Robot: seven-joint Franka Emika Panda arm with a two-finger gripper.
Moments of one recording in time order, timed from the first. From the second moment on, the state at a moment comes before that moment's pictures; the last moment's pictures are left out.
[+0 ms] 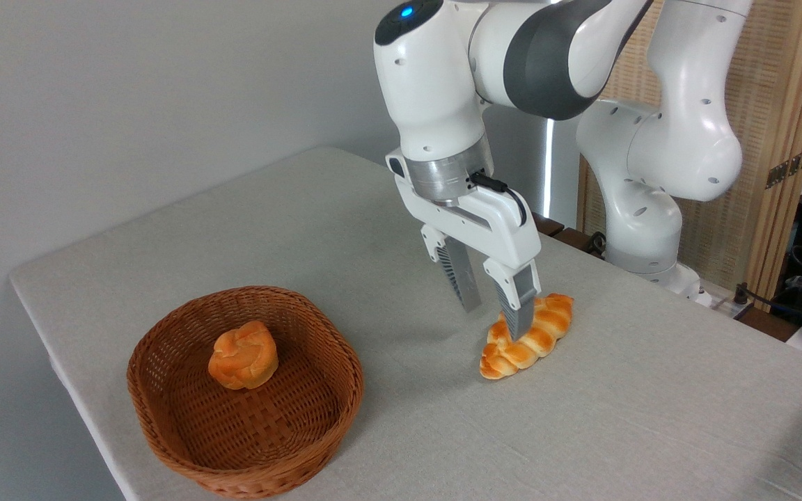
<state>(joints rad) -0.09 -0.41 0.11 -2.43 0.15 1.87 0.82</state>
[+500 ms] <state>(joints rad) -0.09 -0.40 0.16 -2.50 0.18 1.87 0.90</state>
